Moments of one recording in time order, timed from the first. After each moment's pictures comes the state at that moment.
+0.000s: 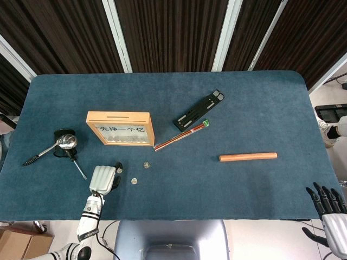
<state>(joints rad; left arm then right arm) -0.42 -1.85 -0.19 -1.18 1.29 1.15 0.43 -0.15 -1.05 -0.09 -1.58 -1.71 1.64 -0.08</state>
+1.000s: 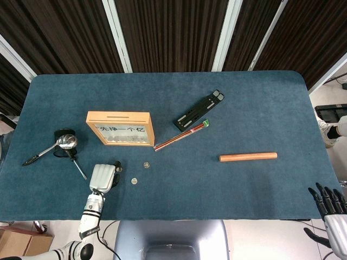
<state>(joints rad) -0.46 -1.88 -0.17 -1.13 1.24 1.17 0.48 -0.16 -1.05 -0.09 -1.57 -1.71 1.65 -0.07</state>
